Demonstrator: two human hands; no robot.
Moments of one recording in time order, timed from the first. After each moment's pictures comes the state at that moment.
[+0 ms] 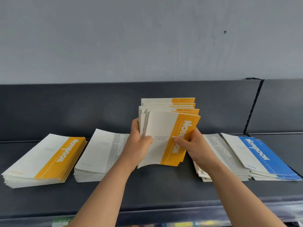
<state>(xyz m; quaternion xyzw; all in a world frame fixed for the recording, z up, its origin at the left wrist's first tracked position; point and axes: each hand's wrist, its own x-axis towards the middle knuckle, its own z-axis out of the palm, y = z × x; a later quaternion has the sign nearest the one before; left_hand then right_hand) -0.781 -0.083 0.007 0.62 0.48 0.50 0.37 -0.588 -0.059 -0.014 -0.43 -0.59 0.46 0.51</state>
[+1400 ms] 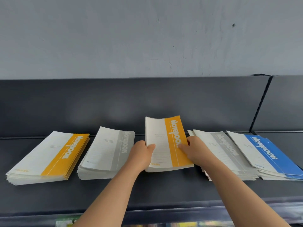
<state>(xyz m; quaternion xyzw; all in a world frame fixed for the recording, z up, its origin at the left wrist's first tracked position) -0.783 -0.057 -0.035 0.59 0.70 0.29 0.29 -0.602 -0.043 -0.024 -0.68 -0.64 0.27 0.25</state>
